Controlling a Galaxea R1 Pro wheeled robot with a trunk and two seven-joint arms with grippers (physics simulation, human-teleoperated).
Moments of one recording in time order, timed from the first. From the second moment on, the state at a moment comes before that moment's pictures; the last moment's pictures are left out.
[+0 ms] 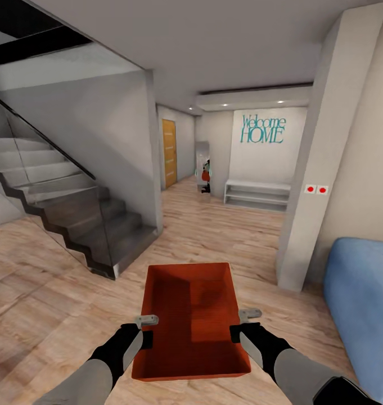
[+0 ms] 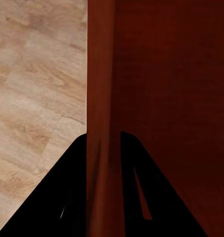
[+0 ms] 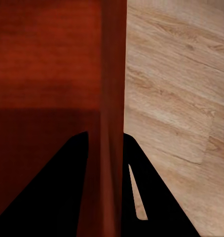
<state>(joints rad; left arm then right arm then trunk) -0.65 -0.12 0.01 -0.37 0.09 0.47 0.20 -0.73 0.06 0.53 -0.24 -0.48 0.29 -0.23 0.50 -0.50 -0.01</state>
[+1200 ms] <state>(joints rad) -0.65 -0.12 0.01 -0.37 0.09 0.47 0.20 -0.73 0.06 0.53 -0.24 -0.48 0.29 -0.23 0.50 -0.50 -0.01</state>
